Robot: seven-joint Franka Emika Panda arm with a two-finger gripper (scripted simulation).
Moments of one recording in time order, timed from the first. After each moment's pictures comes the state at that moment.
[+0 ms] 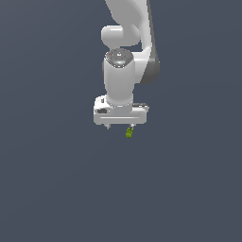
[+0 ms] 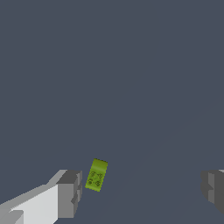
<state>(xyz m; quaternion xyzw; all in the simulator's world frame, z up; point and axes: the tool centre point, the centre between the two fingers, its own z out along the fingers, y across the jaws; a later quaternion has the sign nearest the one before) -0.002 -0.003 0.184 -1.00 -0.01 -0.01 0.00</state>
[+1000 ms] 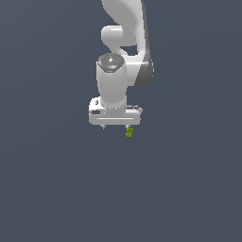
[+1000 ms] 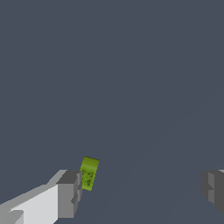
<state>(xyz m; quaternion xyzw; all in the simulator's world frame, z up) -0.009 -0.024 0.171 -1.00 0.01 0.00 0.00</state>
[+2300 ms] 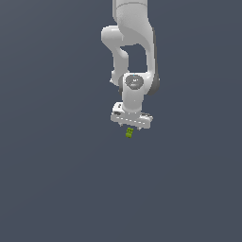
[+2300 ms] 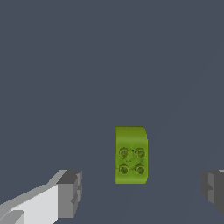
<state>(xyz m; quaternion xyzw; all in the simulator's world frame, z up) -0.087 0.049 0.064 -0.99 0.14 0.00 0.00</state>
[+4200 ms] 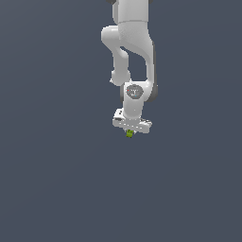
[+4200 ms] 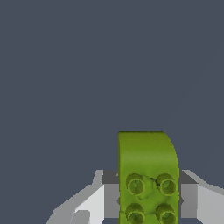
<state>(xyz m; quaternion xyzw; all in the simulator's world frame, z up) -0.089 0.053 0.019 -0.99 0.14 0.00 0.00</state>
